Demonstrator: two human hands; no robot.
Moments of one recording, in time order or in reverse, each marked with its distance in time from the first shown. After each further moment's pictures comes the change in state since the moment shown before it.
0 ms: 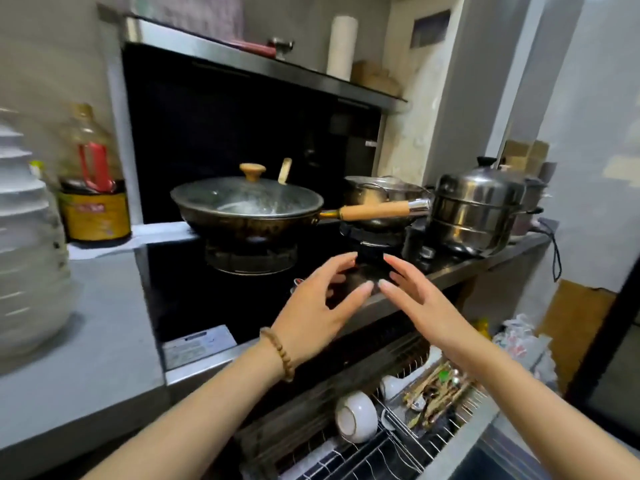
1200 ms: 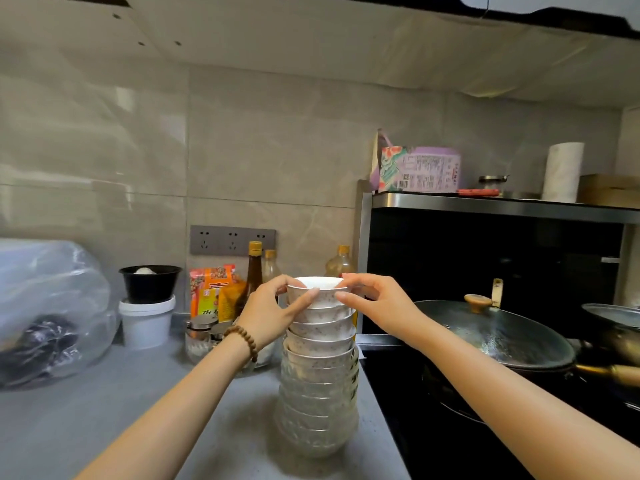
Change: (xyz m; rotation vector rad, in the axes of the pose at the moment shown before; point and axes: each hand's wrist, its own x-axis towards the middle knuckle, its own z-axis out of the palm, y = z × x) left_hand -0.068 0.013 -0.398 0.422 0.583 -0.279; right_hand 0.154 -0.278 0.284 0.137 -0.388 -0.582
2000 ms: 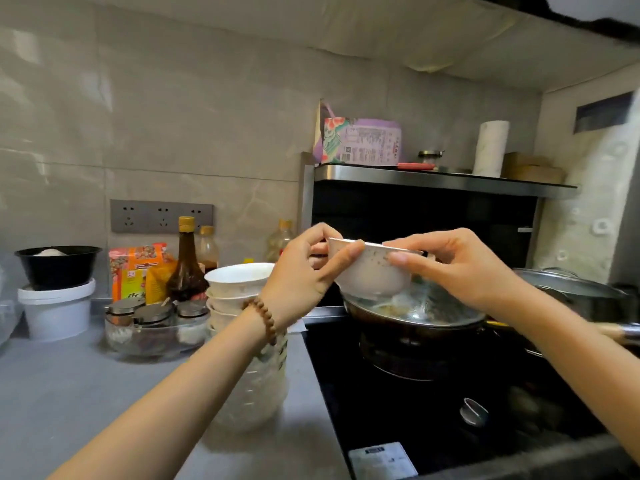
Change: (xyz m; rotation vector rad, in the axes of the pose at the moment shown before) left_hand -0.016 0.111 0.090 -0.511 -0.185 0.252; right_hand -0.104 -0.052 -0.136 -0.182 0.052 -0.075
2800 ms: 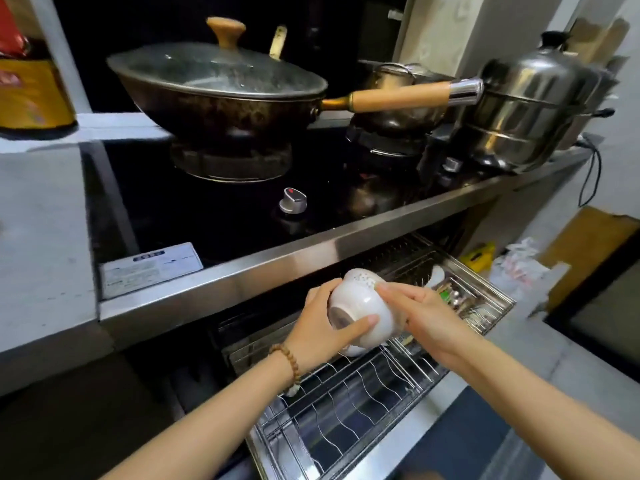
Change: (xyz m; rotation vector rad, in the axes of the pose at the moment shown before) left_hand -0.212 -0.195 0.325 -0.108 -0.491 -0.638; right_hand -0.334 0.212 -0.004 0.392 0.280 1.087
